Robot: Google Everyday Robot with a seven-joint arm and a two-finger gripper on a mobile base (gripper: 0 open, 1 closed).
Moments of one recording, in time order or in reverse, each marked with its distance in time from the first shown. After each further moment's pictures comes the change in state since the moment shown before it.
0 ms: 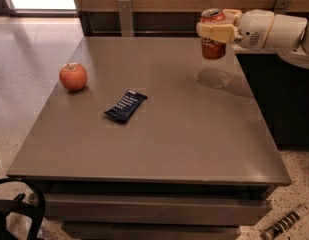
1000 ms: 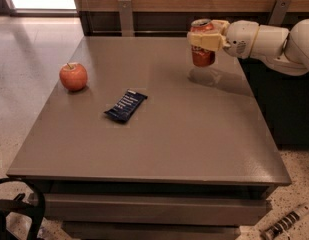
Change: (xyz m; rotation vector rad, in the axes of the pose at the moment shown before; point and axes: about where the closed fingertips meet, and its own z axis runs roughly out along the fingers) arm 0.032 0.001 0.024 -0.032 -0.002 0.047
